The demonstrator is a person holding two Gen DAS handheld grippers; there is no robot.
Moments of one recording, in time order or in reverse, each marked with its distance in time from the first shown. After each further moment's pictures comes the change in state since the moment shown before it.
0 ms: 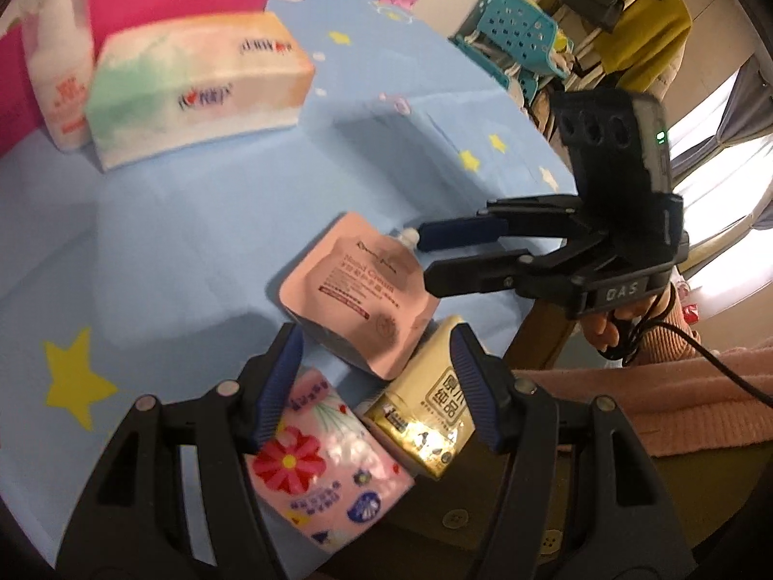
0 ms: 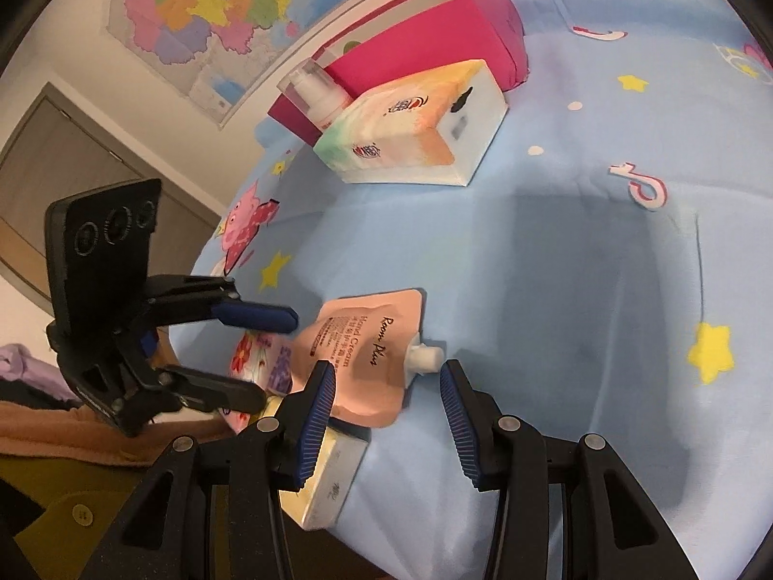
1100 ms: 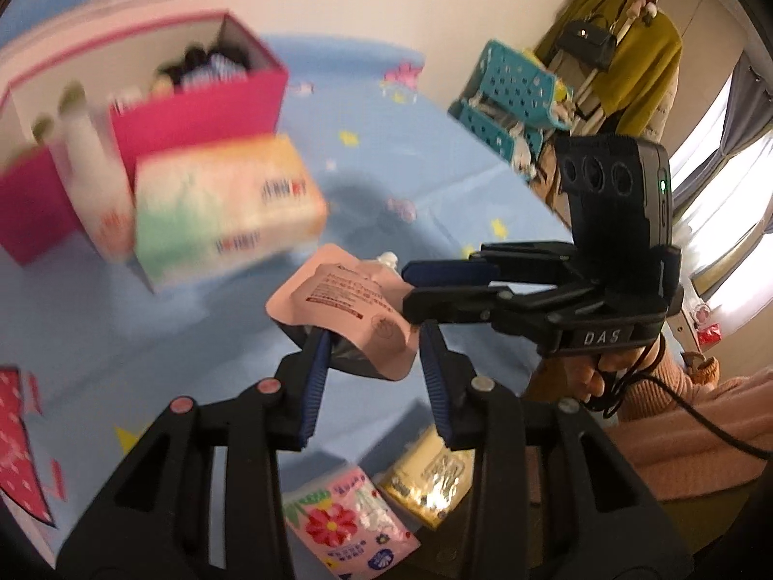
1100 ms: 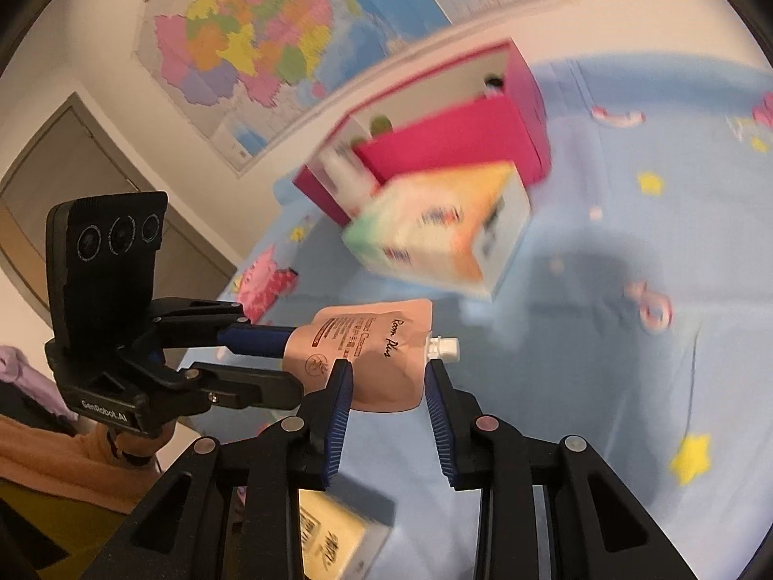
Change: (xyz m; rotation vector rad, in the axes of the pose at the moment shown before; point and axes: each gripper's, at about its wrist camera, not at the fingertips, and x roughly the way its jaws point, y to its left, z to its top) left arm -0.052 -0.013 0.038 0.052 -0.226 0.083; right arm -0.034 0.023 0.040 -0.093 -0.195 0.002
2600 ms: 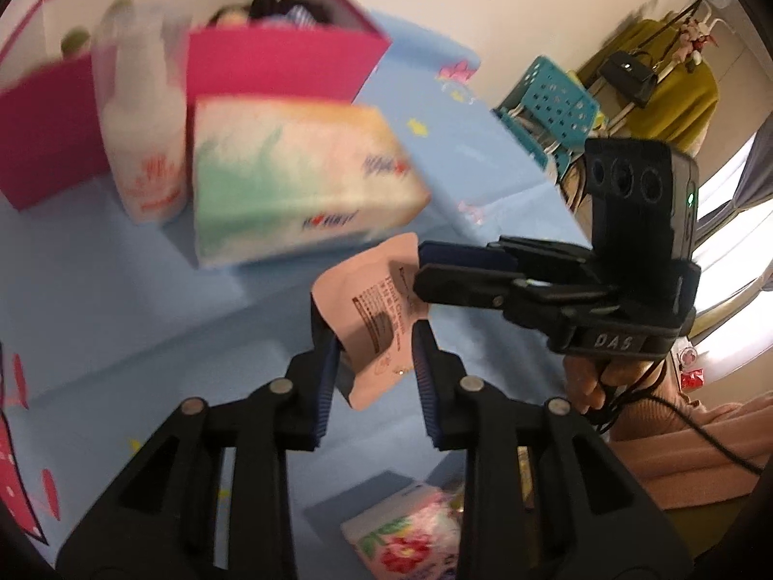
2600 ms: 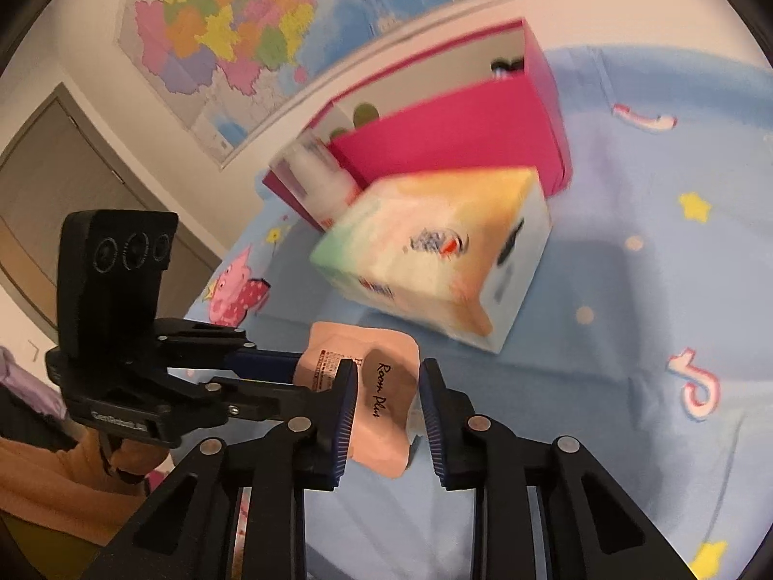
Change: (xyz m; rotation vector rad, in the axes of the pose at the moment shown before) left arm 0.026 0.058 -0.013 -0.153 0.036 -0.022; right arm 0.052 -0.006 0.023 0.000 0.031 -0.039
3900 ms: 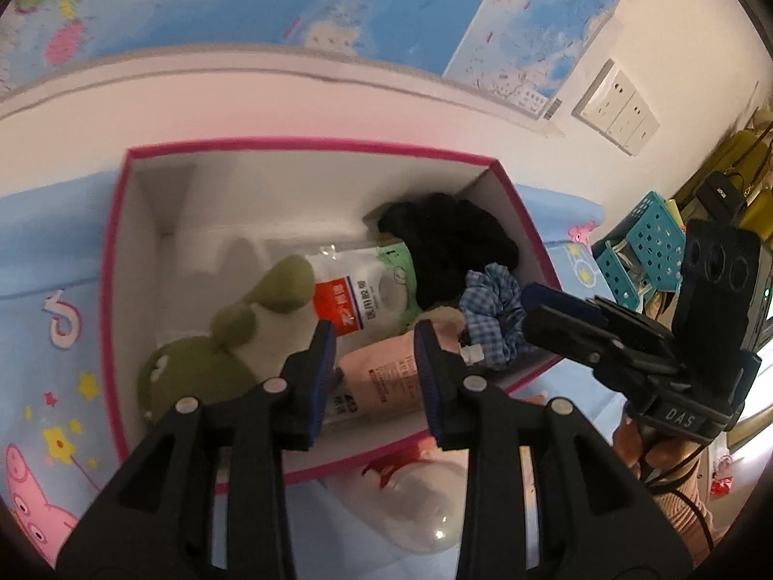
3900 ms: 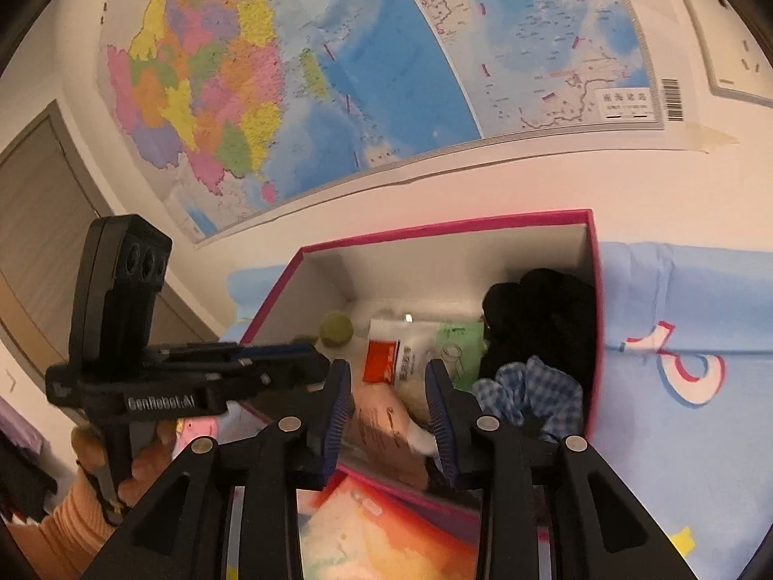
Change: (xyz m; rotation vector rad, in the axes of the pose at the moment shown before) left arm -0.039 0.105 0.158 -0.164 -0.183 0.248; right arm 0.049 -0.017 0.170 -0.055 -0.115 -0.029
